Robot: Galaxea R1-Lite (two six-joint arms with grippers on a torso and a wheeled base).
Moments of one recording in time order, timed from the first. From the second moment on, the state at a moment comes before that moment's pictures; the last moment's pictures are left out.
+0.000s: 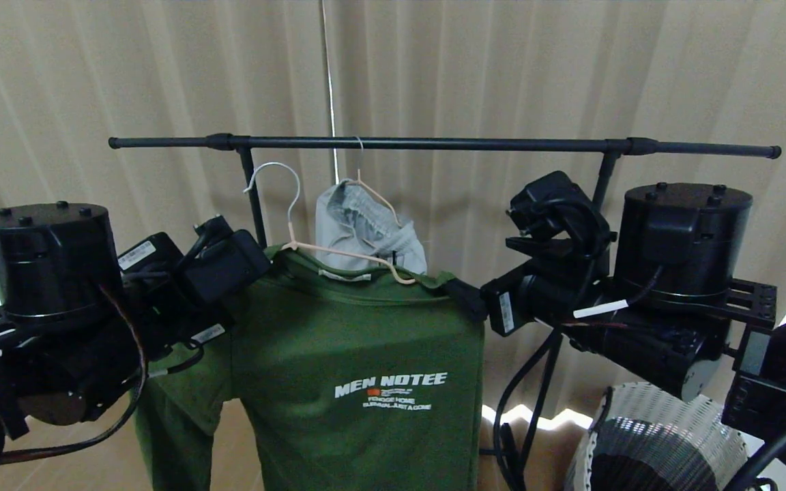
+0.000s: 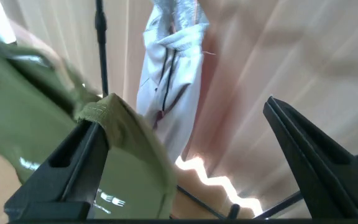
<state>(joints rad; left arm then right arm) -0.43 1.50 -0.65 -0.64 0.39 1.00 0.73 1.68 -0.87 -0.59 -0.27 -0.08</state>
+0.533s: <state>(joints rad) -0.39 1.53 -0.73 -0.64 0.40 1.00 0.71 1.51 -0.86 -0.38 -0.27 -0.23</state>
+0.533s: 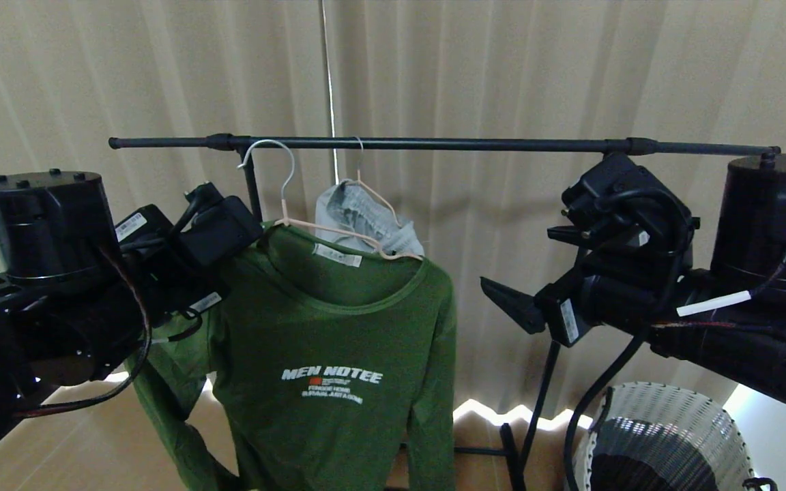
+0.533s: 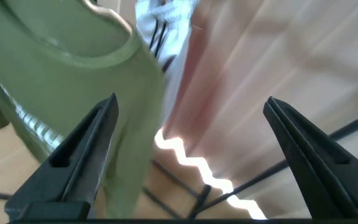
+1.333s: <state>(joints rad) -0.54 1.61 -0.74 -0.79 0.38 1.00 0.76 1.73 -1.17 -0.36 -0.28 -0.36</state>
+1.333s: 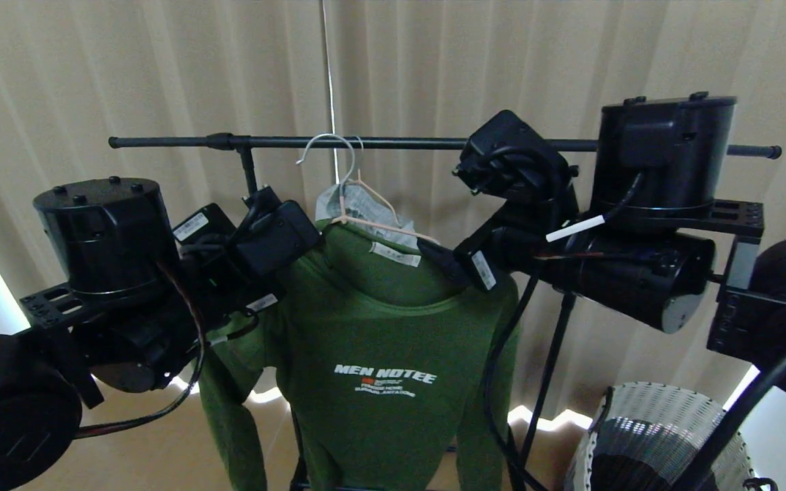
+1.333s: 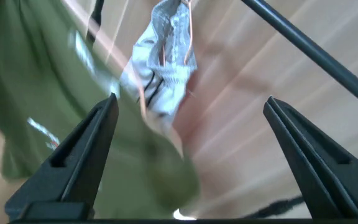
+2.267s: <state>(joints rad) -0.57 1.57 -0.72 -0.79 0.36 1.00 0.76 1.81 -1.20 -0.36 -0.28 -0.36</state>
